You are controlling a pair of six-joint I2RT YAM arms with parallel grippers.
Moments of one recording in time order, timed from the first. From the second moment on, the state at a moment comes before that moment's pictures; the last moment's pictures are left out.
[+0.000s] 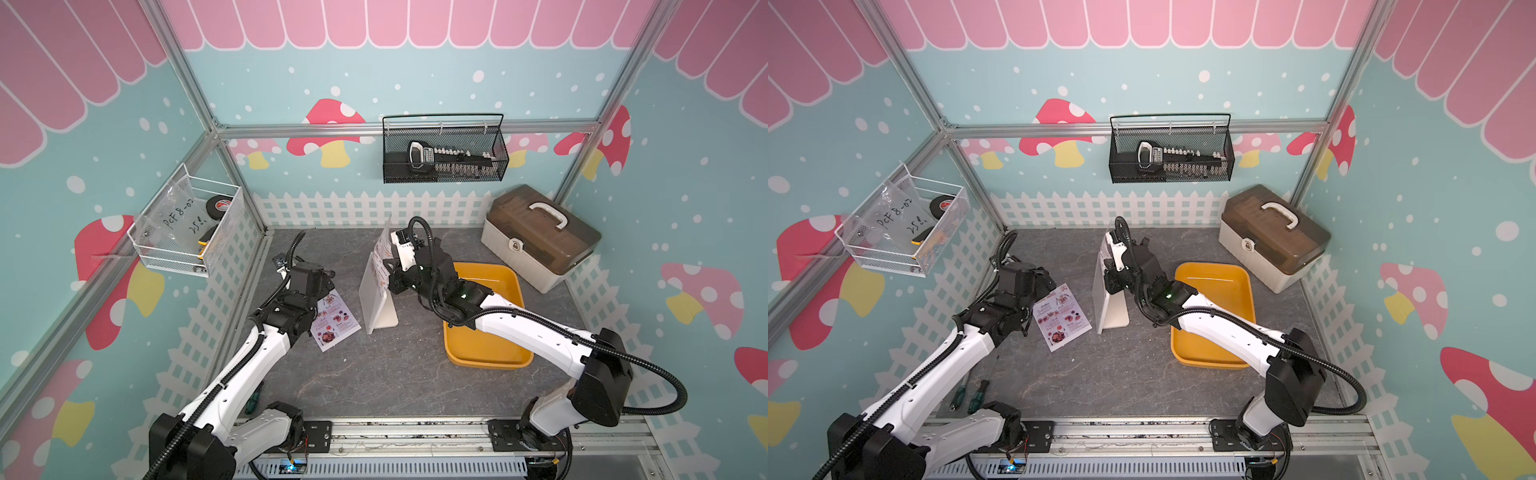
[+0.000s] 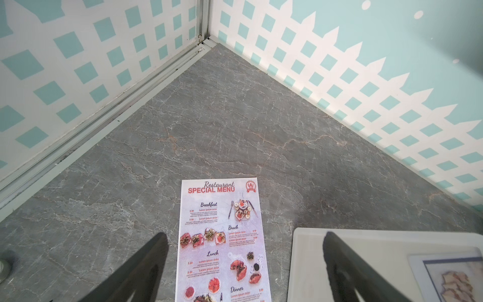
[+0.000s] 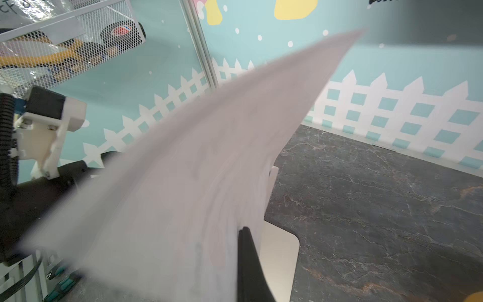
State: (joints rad) left arm -0.30 1.11 0.90 -0.47 -0.50 -0.72; right arm 0.87 1.54 1.30 -0.07 0.12 0.25
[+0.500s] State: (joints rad) left arm -0.30 1.11 0.90 -0.47 -0.50 -0.72; right arm 0.88 1.54 1.31 -0.06 0.11 0.31
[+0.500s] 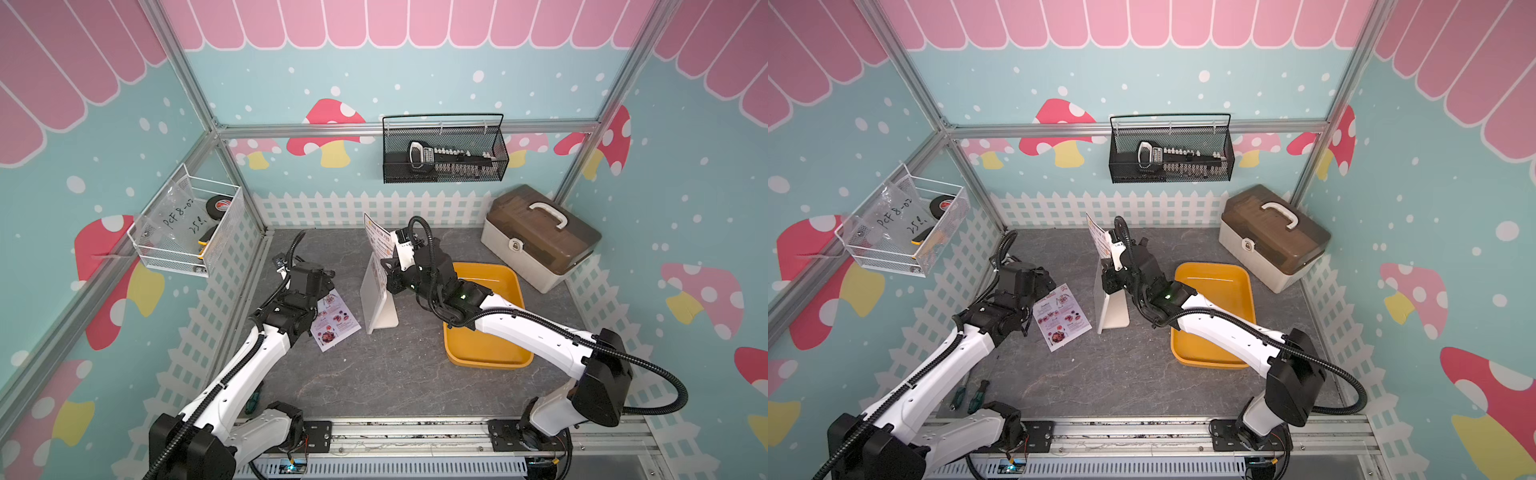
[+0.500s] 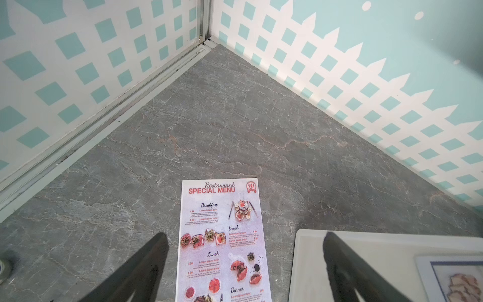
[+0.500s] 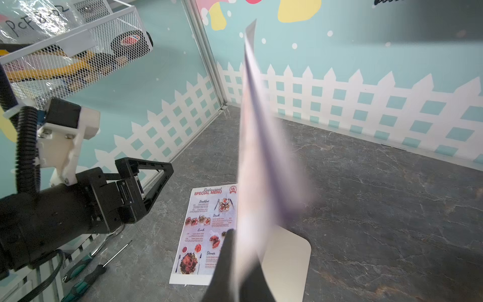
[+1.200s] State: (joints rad) left arm -0.30 1.11 0.90 -0.45 -0.50 -0.72; right arm 0.88 1.54 1.28 -0.03 0.13 0.41
